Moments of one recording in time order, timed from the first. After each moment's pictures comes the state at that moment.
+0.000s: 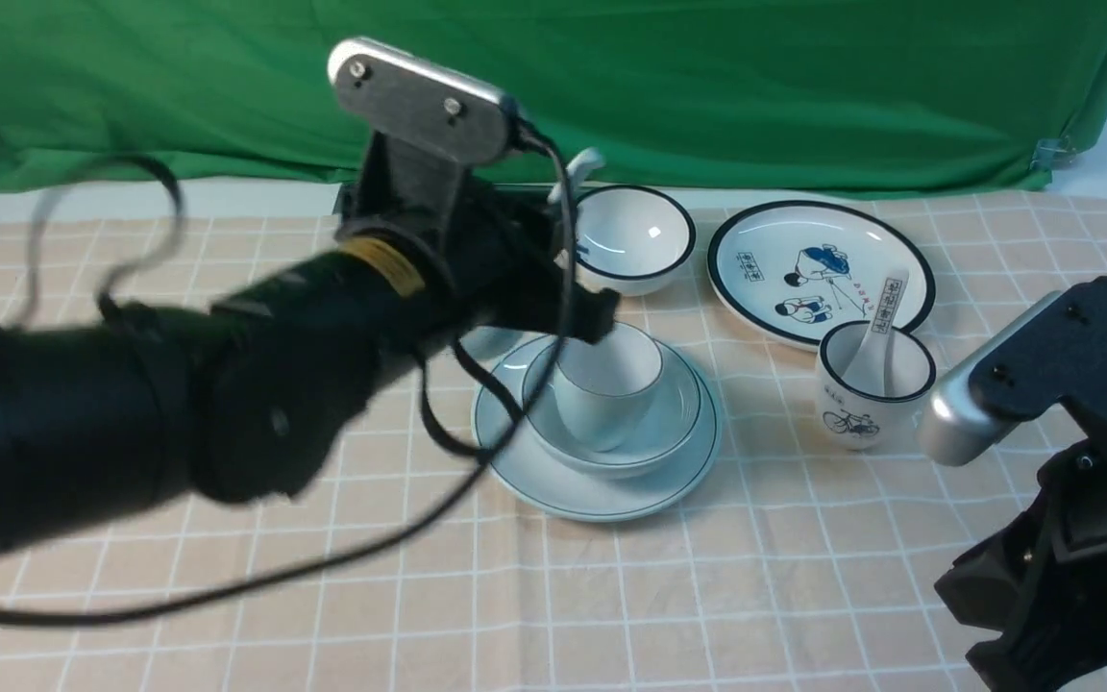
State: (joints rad) right arm 0.60 1.08 -0.88 0.03 0.84 -0.07; left arm -0.67 1.53 -0.88 -0.24 -0.42 0.29
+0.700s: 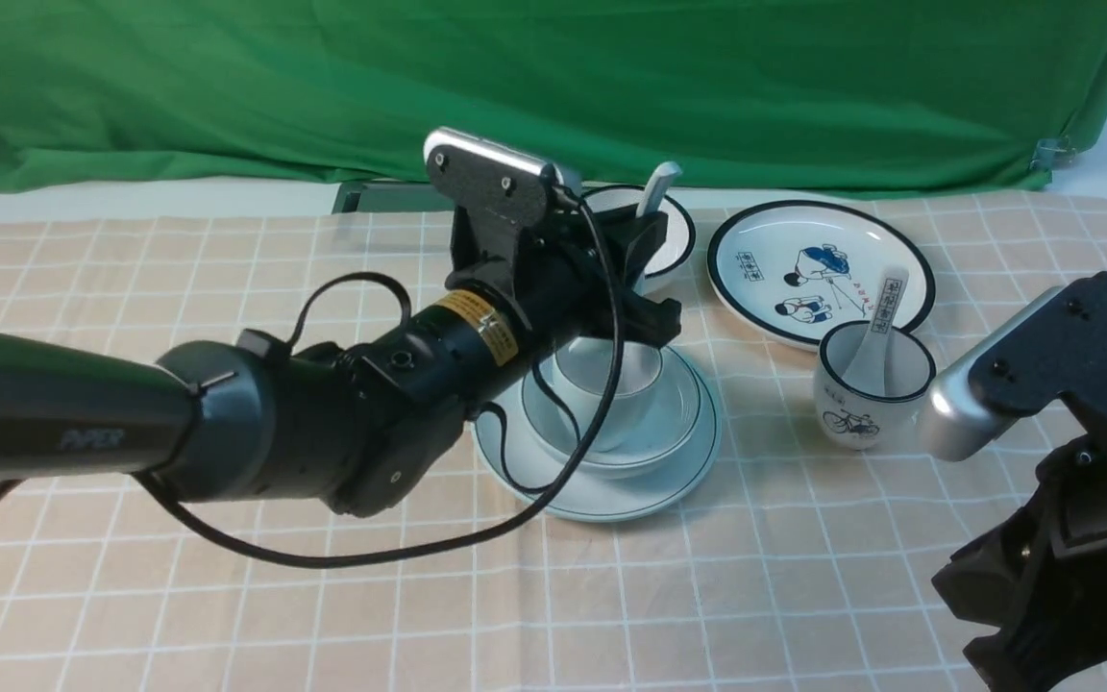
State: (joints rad) right arm 0.60 1.08 -0.88 0.03 0.84 -0.07; left arm -0.58 1.92 -0.97 0.21 -0.85 -0.28
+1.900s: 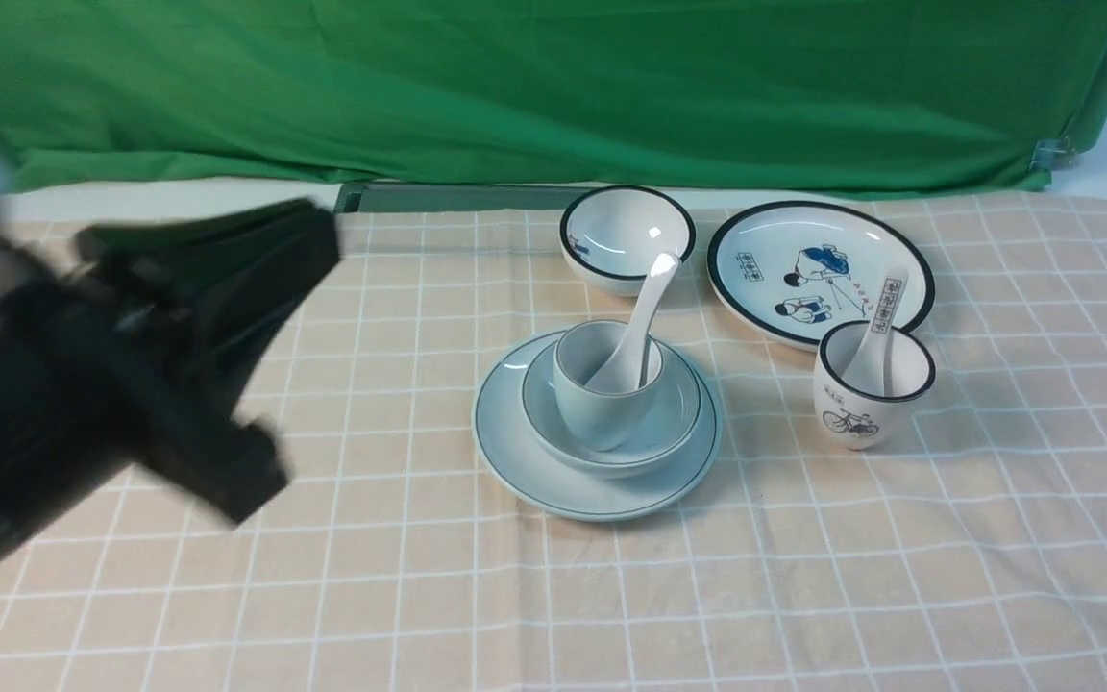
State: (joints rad) right arm 0.60 0.57 -0.86 0.03 0.90 0.10; left arm -0.58 0.73 -0.48 0.28 -0.21 -0.32
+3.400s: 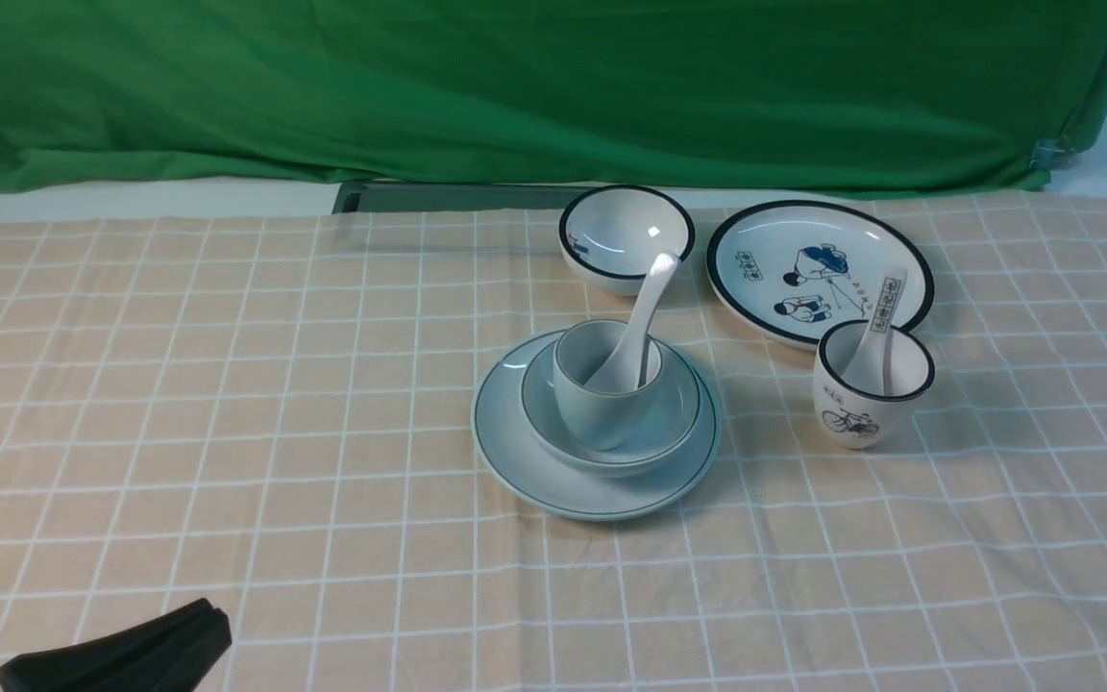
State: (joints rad) right arm 0.05 0.00 0.01 0.19 0.25 -0.18; left arm -0.58 0.31 0.01 0.29 -0.13 -0.29
